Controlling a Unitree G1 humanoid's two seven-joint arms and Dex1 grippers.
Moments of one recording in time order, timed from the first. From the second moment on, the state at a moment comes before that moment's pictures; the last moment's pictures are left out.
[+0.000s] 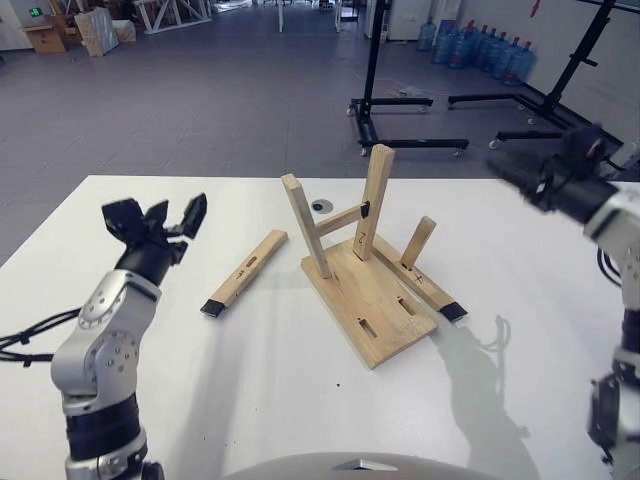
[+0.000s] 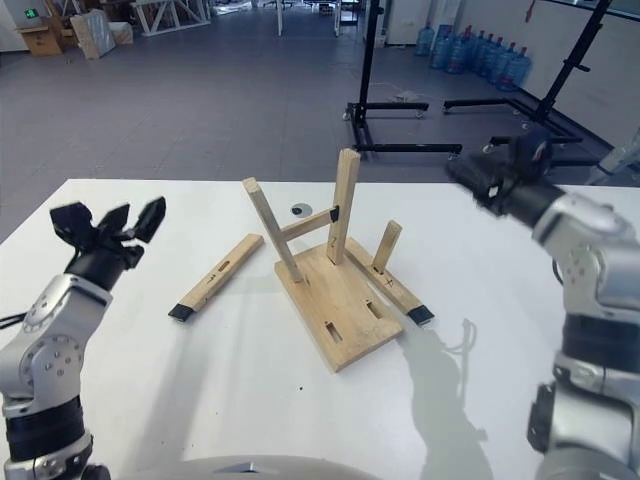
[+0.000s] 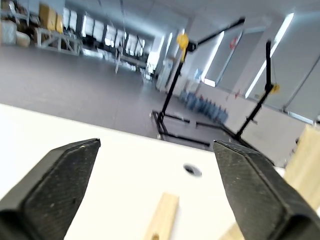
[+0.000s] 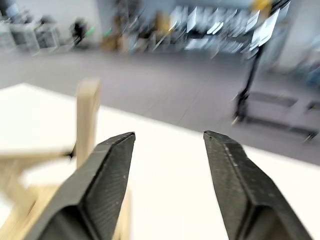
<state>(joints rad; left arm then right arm) -0.07 0.28 0.34 -0.48 -0.68 0.66 -0.10 -0.34 -0.80 -0.33 -0.02 0.55 0.74 0.71</state>
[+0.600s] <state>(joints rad) -0.01 0.28 0.21 -0.53 -0.59 0.76 -0.06 -0.25 -0.70 -0.03 0.19 0.30 0.55 0.81</state>
